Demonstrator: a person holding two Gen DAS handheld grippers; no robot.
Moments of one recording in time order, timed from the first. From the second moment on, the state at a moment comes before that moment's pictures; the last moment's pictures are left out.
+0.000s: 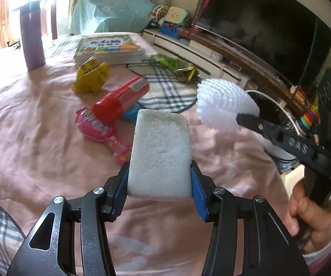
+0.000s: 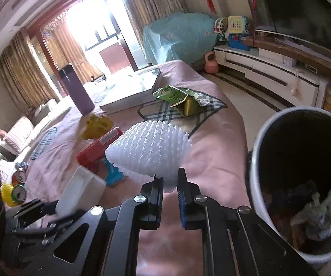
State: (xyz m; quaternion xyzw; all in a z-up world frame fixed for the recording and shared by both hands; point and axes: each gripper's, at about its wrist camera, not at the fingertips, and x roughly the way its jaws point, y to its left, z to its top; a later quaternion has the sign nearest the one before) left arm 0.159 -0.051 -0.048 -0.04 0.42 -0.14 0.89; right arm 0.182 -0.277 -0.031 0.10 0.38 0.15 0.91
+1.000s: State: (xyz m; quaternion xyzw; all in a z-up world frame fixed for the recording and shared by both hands) left arm 0.160 -0.195 -0.015 0.04 0.40 -0.27 0.88; right arm 0.101 -0.420 -0.014 0.18 0.33 0.01 0.93
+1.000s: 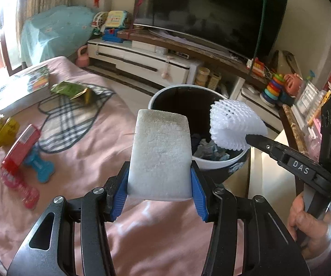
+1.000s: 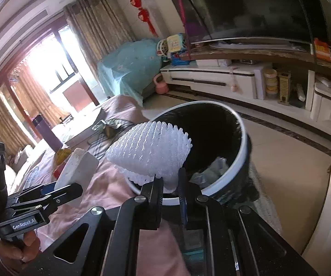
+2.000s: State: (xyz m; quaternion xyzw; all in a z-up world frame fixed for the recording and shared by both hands) left arm 0.212 -0.265 -0.024 0.08 0.42 -0.29 0.86; right arm 0.142 -0.458 -0.020 0.15 0.37 -0.02 0.92
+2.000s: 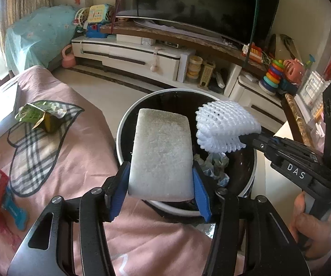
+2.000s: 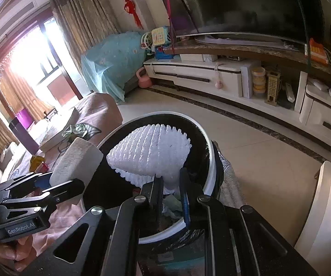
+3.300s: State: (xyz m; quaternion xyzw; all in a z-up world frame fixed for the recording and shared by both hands) left arm 0.157 -0.016 -0.041 -0.07 0.42 -0.12 0.90; right arm 0.133 -0.290 -0.029 0.17 0.36 0.12 0.91
